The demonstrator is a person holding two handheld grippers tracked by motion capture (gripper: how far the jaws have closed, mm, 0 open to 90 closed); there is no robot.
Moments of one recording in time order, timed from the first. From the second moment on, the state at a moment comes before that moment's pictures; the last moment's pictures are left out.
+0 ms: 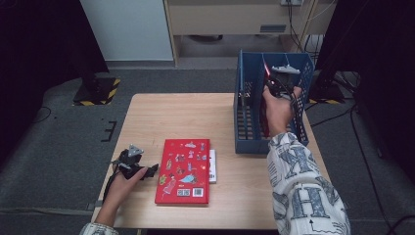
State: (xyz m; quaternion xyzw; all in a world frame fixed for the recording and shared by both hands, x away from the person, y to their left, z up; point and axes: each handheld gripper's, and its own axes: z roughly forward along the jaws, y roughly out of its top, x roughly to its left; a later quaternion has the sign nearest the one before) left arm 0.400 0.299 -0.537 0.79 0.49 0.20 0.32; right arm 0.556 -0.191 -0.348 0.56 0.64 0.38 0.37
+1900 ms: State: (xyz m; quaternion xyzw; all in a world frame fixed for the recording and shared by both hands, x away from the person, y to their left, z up) left arm 0.400 0.298 -0.537 0.79 0.49 0.20 0.32; right arm 0.506 -0.205 -0.323 0.50 0.64 0.48 0.33
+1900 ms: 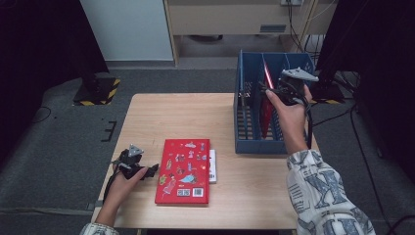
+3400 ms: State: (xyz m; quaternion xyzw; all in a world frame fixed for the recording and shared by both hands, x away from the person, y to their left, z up) left arm 0.401 0.296 -0.537 0.79 0.49 0.20 0.32; right arm 0.421 -0.218 -0.358 0.45 0.68 0.48 0.31
